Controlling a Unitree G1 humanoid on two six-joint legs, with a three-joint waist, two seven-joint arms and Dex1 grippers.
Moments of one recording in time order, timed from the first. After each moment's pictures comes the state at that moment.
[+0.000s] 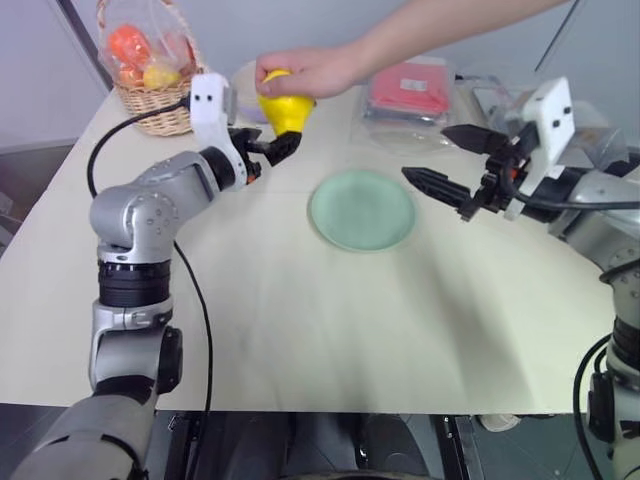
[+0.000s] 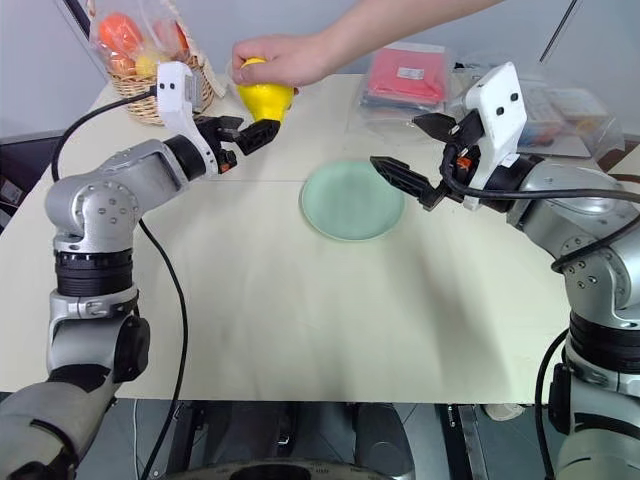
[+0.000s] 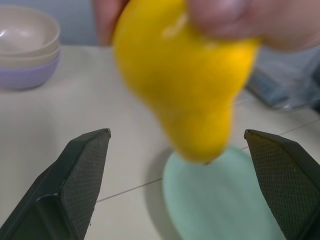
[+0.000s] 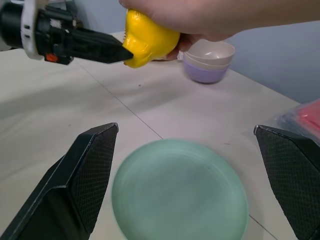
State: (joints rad) left arm -0.89 0.40 0.11 0.05 -0.67 0.93 -0.19; right arm -0.59 -0.80 -0.23 -0.47 0.75 0.93 0.53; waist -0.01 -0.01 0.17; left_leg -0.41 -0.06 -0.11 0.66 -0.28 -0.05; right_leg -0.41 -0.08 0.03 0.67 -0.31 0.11
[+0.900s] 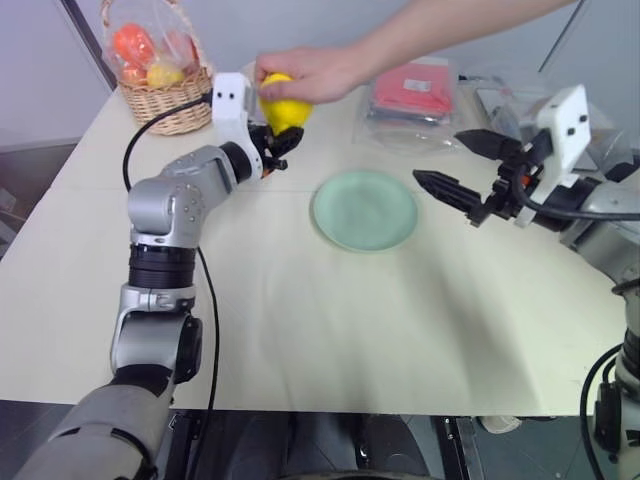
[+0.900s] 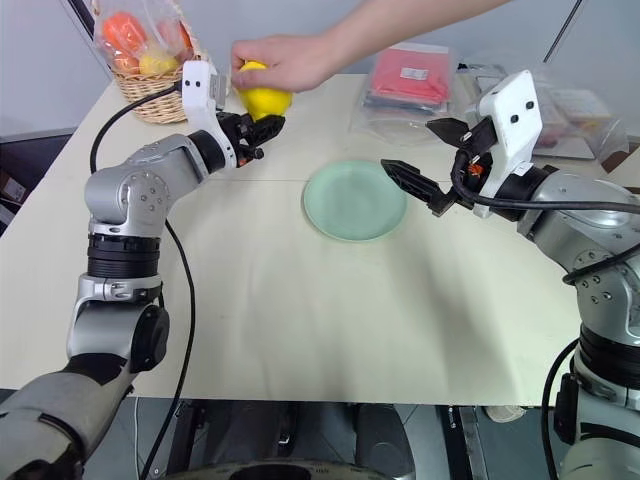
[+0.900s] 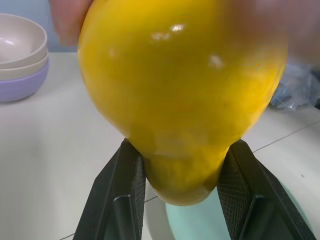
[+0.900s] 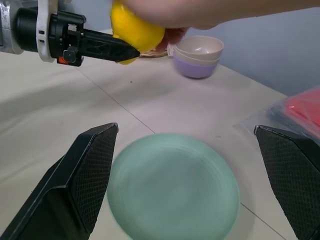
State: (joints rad) left arm -0.96 0.32 0.09 0.19 -0.51 0.82 -0.33; right arm -0.54 -0.82 -0.28 -0.51 0.77 0.95 0.49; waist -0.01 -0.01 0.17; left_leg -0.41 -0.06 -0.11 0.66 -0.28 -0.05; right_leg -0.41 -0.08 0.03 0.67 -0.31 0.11
